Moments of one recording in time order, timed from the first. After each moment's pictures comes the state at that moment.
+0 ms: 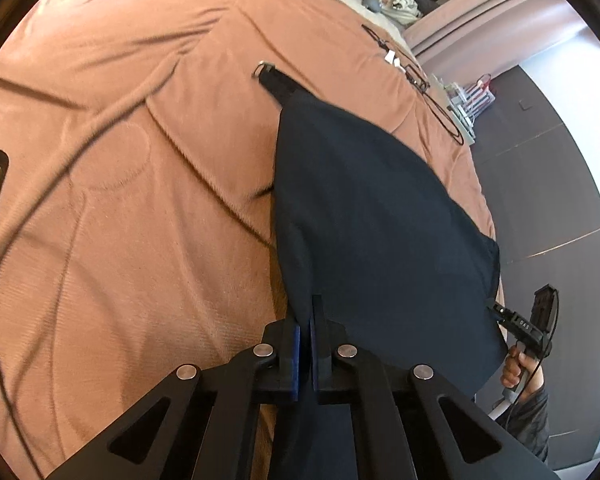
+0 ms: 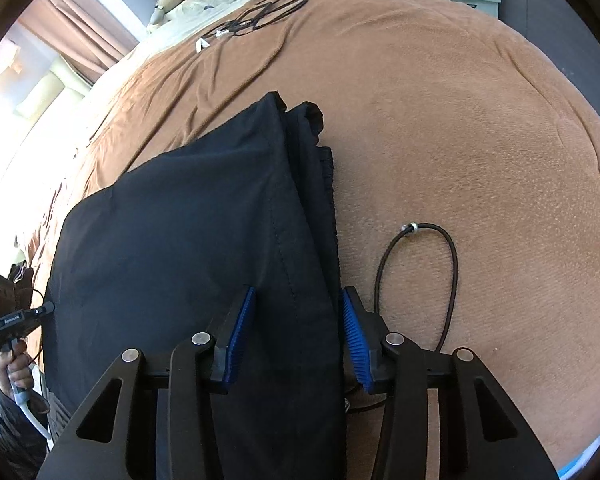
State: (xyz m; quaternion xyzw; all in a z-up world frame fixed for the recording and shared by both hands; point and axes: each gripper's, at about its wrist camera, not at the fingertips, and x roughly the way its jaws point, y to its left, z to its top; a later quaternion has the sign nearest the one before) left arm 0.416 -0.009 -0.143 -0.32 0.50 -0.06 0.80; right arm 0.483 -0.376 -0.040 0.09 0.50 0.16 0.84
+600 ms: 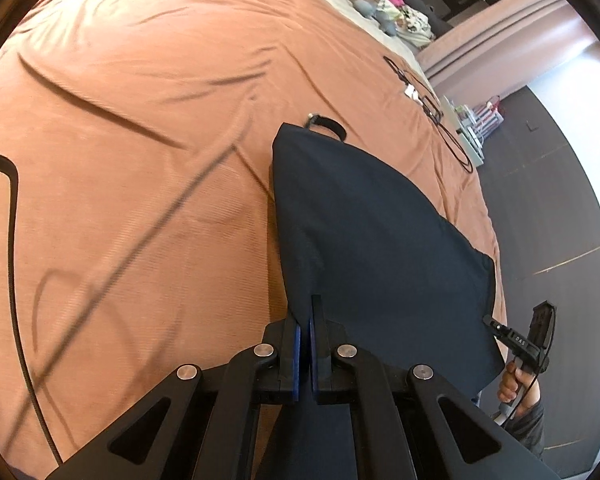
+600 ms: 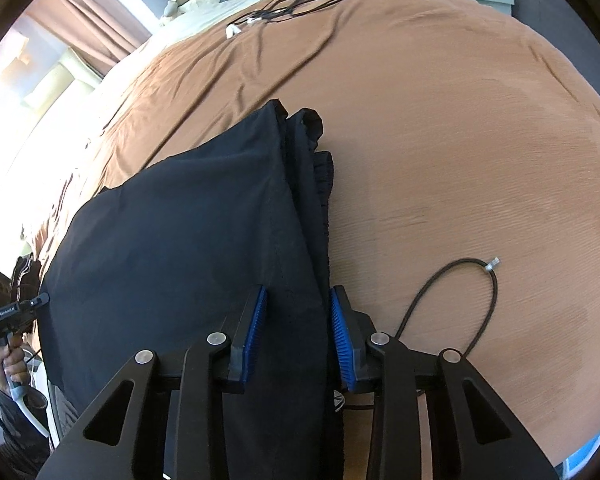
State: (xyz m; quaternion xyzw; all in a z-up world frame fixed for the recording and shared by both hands) left arm 0.393 0.054 -0.121 -0.33 0.48 -0.02 0.81; right arm 0.473 -0.311 -0.042 0.09 0.50 0.18 0.84
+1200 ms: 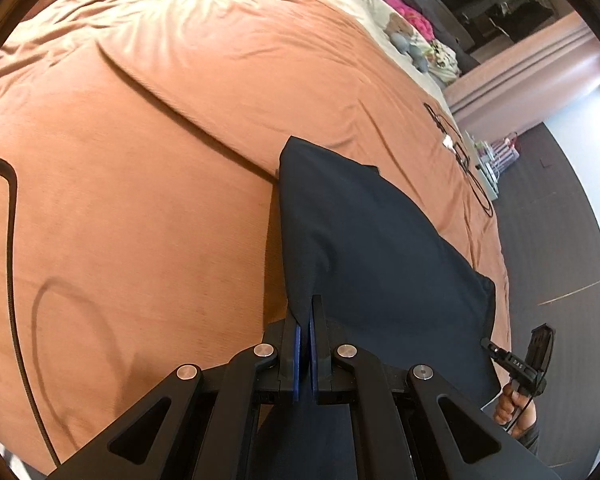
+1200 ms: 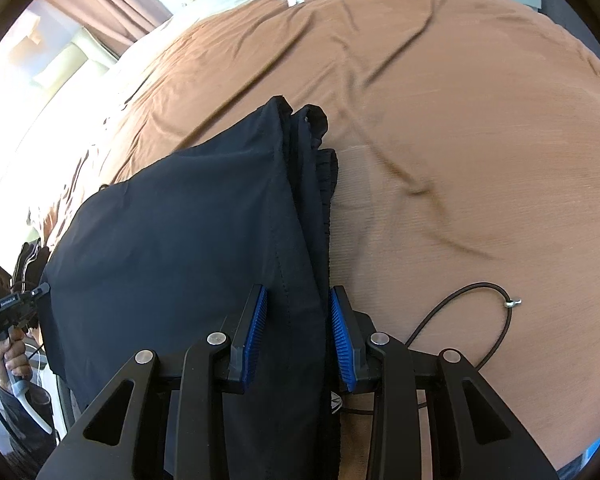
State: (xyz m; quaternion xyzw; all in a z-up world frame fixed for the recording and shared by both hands) left arm 0.347 0.173 -0.114 -0.35 0.46 0.02 0.81; right arm 0.478 -0.198 -0.062 0.08 0.52 0.20 0.83
